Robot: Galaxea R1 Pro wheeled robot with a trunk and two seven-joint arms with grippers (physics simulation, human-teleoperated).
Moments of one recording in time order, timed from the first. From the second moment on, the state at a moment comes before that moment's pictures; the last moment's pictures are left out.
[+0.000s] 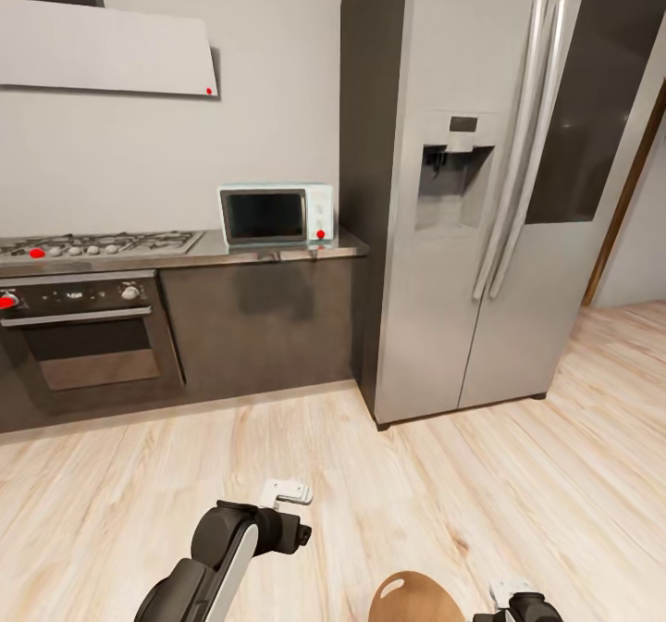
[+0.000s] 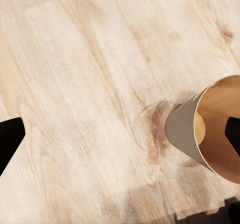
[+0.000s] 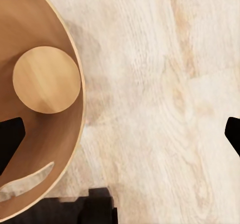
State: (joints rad) left arm -0.24 -0.11 -0.26 -1.40 0.13 1.04 0.09; right arm -0.37 -0.10 -0.04 -0.44 0.01 0.50 0.04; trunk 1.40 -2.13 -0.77
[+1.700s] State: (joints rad) left arm -0.24 -0.11 -0.26 -1.40 0.13 1.04 0.09; right arm -0.38 -0.08 -0.04 -0.43 0.01 0.50 0.05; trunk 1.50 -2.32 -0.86
